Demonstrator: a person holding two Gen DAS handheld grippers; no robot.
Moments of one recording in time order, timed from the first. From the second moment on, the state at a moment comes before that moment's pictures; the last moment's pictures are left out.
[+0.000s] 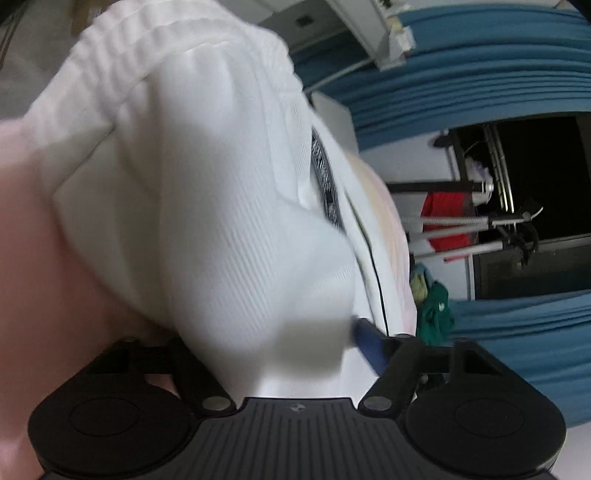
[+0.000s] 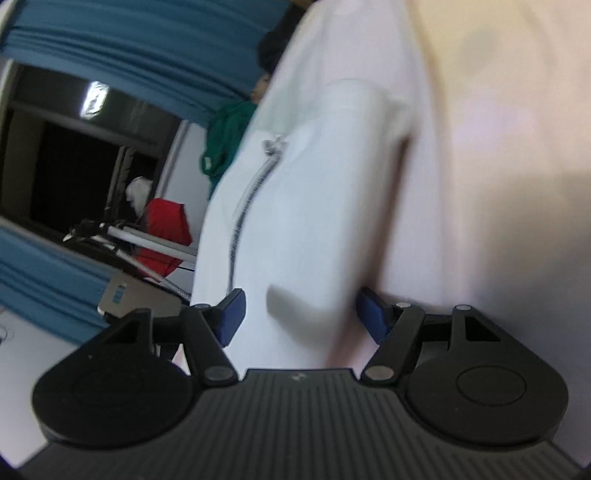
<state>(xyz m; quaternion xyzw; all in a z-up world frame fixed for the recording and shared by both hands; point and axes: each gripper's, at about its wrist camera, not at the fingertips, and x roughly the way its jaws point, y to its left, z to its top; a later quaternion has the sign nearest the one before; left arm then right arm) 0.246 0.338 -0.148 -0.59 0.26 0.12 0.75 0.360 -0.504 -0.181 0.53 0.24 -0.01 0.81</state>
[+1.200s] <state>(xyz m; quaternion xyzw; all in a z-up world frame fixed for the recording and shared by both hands) 0.114 0.323 -0.065 -0.44 0.36 0.08 0.82 0.197 -0.555 -0.142 0.54 0.25 -0.12 0.80</state>
